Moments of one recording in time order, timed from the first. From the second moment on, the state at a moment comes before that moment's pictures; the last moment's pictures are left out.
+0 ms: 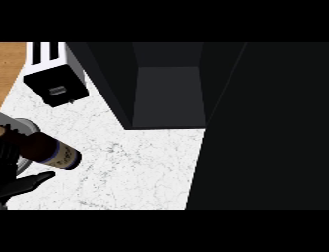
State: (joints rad) left arm -0.01 0.19 0.42 -1.20 0.19 -0.20 -0.32; right arm -0.11 -0.28 0.60 -2.51 0.10 -0.47 0.64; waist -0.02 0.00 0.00
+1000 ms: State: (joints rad) left arm -0.14 0.22 0.42 -0.81 0.20 -0.35 -0.53; right arm -0.11 -0.35 0.63 -2.51 0.11 -0.52 0.62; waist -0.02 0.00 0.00
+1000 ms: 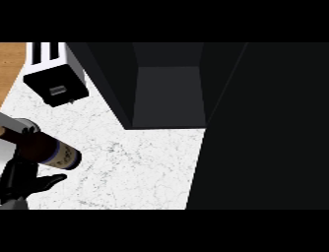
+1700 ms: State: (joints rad) left arm -0.18 0.22 0.41 -0.73 0.19 -0.32 -0.65; right arm -0.09 -0.38 0.68 -2.51 0.12 -0.57 0.59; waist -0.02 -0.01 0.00
